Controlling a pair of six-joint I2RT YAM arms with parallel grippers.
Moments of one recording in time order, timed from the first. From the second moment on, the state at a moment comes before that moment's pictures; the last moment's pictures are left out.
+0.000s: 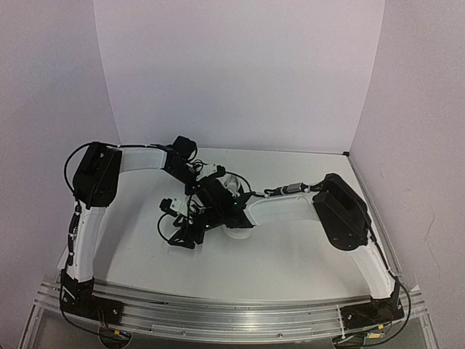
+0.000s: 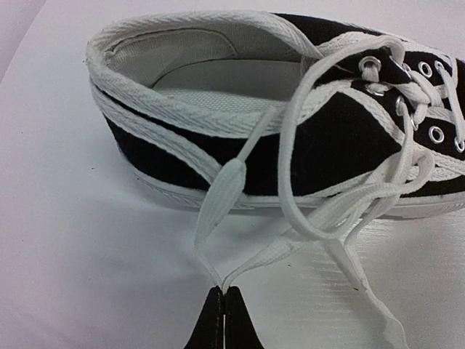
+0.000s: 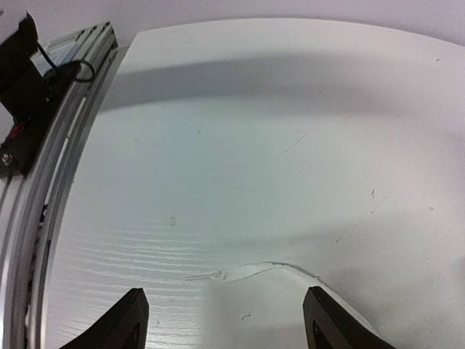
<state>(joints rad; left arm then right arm) -0.50 2.30 1.77 -0.48 0.50 0.91 1.03 2.34 1.73 -0.03 -0.45 -0.22</state>
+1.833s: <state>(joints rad) -0.50 2.19 1.74 -0.59 0.35 0.81 0.65 1.60 0.97 0.18 -0.09 0.46</state>
